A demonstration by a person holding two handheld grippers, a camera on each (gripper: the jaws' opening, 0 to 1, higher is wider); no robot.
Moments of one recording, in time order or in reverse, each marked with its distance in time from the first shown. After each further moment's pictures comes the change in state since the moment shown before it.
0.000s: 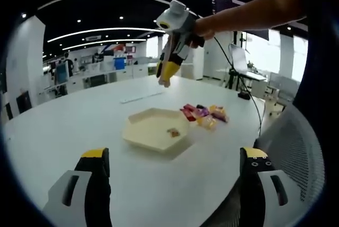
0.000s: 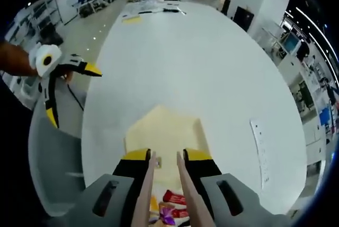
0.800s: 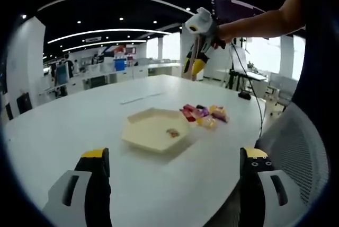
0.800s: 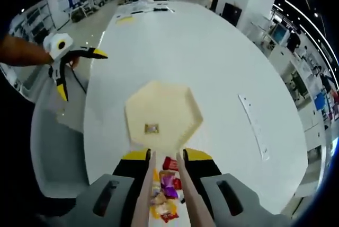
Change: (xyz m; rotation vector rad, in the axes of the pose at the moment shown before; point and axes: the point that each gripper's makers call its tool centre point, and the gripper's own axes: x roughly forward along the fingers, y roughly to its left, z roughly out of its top) left arm 0.008 -0.004 -0.003 0.016 -0.016 0.007; right arm -0.053 0.004 -0.084 0.052 -0.012 -0.039
